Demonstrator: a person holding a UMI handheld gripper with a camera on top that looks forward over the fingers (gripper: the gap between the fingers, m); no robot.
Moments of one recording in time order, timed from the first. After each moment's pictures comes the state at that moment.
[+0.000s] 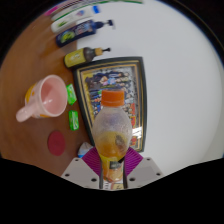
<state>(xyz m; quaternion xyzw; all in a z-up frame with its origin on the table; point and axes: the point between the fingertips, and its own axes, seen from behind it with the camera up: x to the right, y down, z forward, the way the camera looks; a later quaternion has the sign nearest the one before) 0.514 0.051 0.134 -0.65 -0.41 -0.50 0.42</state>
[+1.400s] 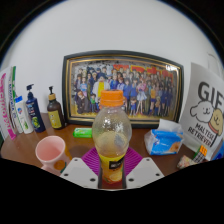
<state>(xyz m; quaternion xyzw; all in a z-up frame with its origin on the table) 0.501 0.097 0.007 -0.84 -0.05 0.04 0.55</state>
